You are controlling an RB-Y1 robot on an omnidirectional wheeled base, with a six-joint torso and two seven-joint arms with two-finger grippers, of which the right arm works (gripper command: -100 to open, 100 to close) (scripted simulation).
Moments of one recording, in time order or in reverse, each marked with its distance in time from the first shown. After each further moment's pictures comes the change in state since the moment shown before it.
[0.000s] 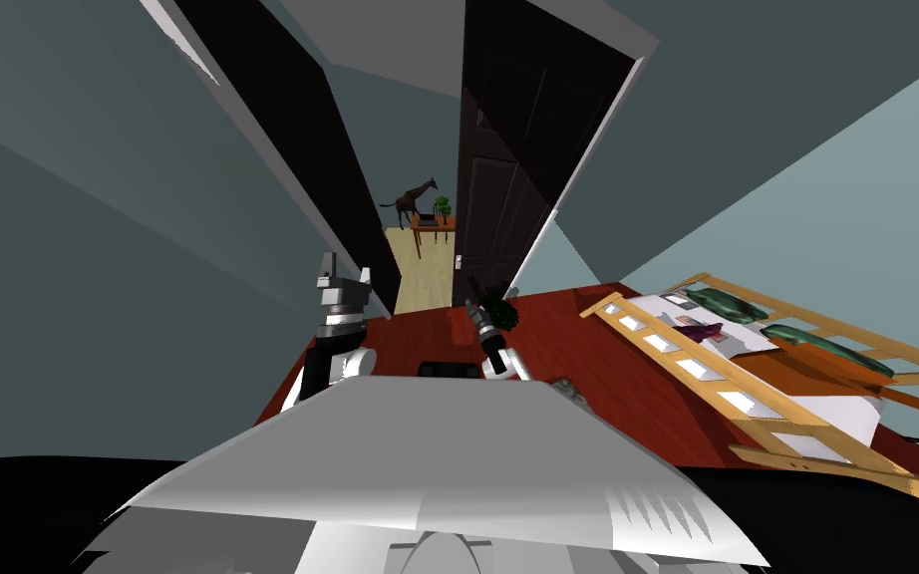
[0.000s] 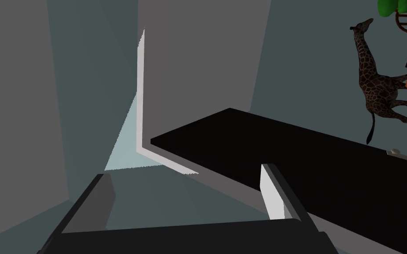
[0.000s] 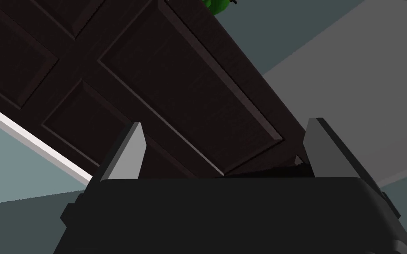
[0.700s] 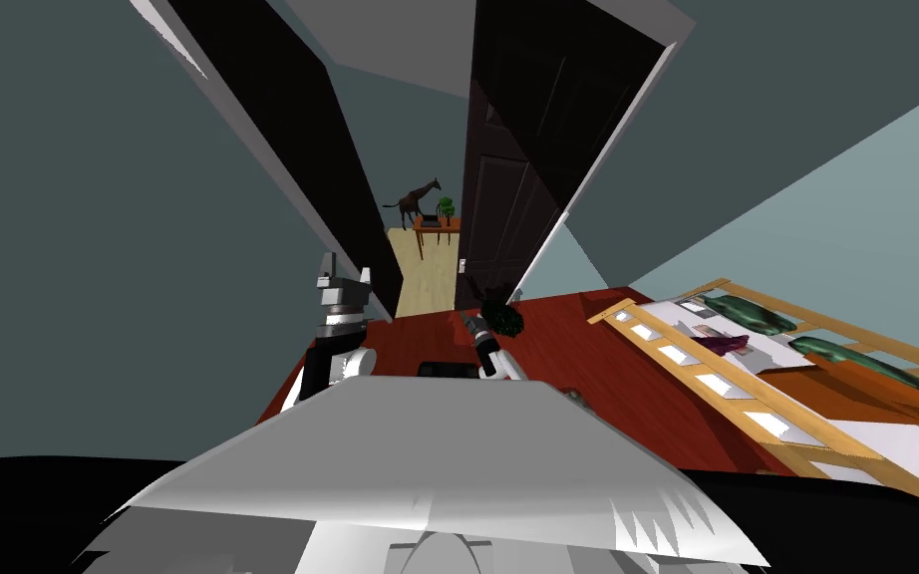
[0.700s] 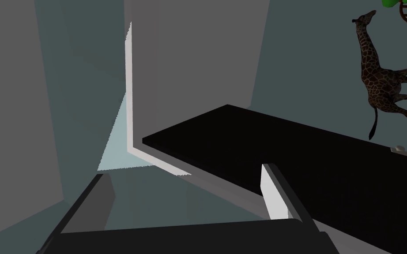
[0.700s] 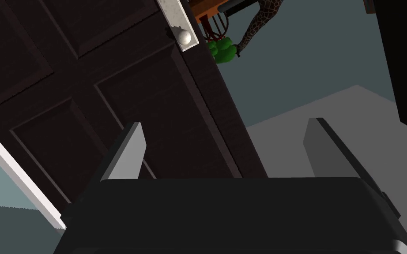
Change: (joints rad) arm -0.054 -0.058 0.100 0.115 0.153 0.136 0.038
